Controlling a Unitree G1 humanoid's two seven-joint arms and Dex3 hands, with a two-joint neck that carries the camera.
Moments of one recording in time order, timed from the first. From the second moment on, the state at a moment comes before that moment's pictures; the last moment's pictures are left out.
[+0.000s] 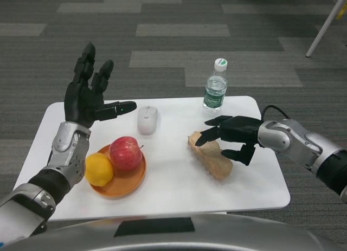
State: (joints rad) left arm -0.46 0.29 -0.48 0.77 -0.84 -0.82 -0.19; right arm -0.32 -0.83 0.57 0.22 -0.34 -0.38 0.33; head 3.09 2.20
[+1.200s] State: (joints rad) left arm -0.43 0.31 -0.47 0.78 -0.87 -0.83 -0.19; right arm 0.07 -0.40 0.30 -0.37 -0.62 0.28 0.24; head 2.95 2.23
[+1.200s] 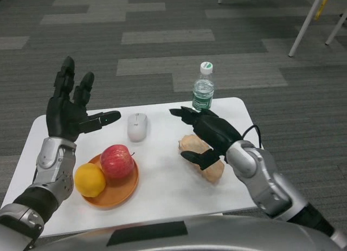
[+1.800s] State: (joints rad) left arm -0.43 0.33 -0.48 0.78 -0.90 -0.84 -0.19; right arm 0.07 -0.21 0.38 -0.44 -1.08 0.60 0.48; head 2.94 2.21
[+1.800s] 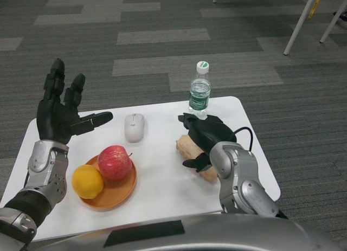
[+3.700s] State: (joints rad) left arm -0.44 0.33 -0.51 0.79 -0.91 -0.85 -0.19; right arm -0.04 -0.14 0.28 0.06 -1.07 0.53 0.38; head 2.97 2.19
